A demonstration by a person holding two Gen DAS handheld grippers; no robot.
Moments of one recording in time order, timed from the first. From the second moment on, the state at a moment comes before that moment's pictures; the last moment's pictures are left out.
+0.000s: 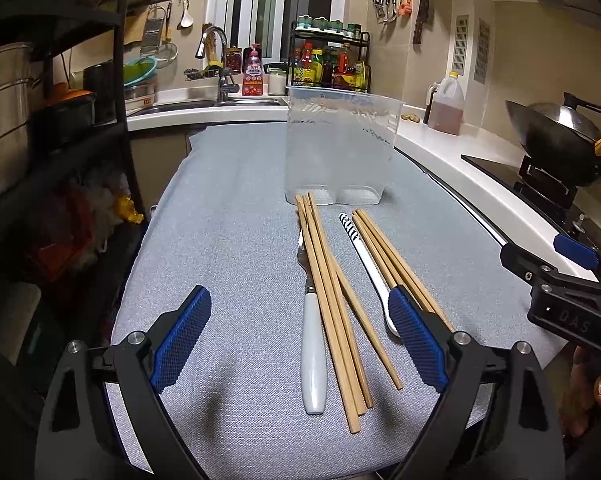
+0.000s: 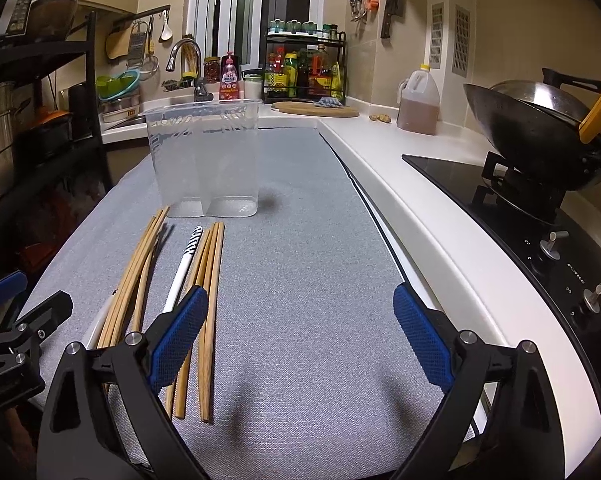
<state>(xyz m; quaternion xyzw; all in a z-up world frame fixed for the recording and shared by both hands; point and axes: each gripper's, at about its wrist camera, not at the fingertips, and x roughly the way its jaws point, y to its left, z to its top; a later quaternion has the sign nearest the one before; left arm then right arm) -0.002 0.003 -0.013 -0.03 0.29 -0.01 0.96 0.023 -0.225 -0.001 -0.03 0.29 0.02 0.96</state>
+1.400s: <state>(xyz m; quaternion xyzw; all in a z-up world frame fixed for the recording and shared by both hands) -0.001 -0.003 -0.015 -0.04 0.29 -0.01 0.96 0.028 -0.223 -0.008 -0.03 0.31 0.04 0.95</state>
